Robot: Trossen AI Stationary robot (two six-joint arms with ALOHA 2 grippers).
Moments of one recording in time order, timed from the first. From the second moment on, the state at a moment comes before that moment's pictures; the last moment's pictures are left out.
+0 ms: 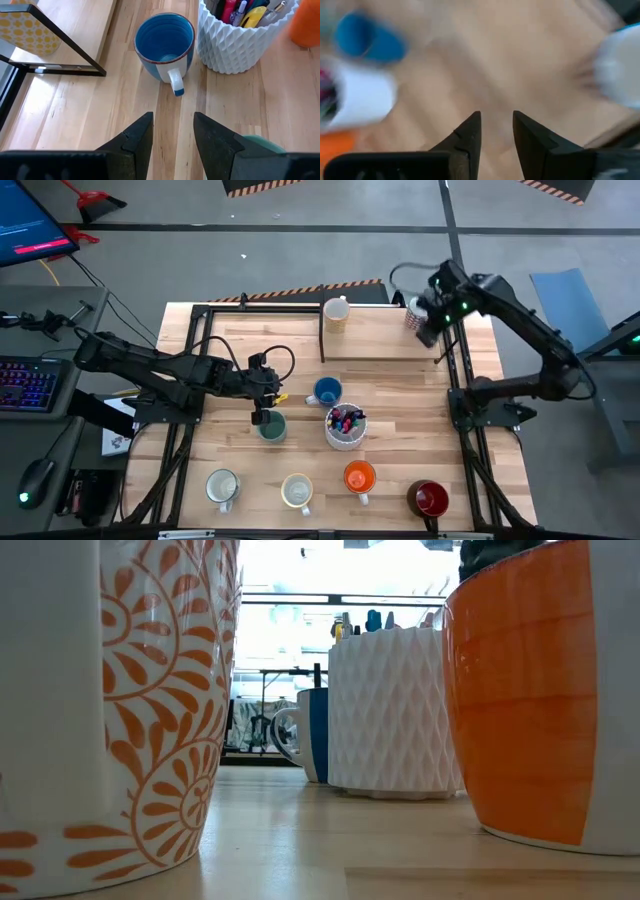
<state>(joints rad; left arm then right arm) -0.18 1.19 0.96 -0.63 -0.32 -0.13 -0.82 1.21 1.33 -1.34 -0.29 -0.14</state>
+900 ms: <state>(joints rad) -0.18 1.37 0.96 -0.80 -0.11 -0.28 -0.01 0.95 1.33 -1.37 0.15 0.34</state>
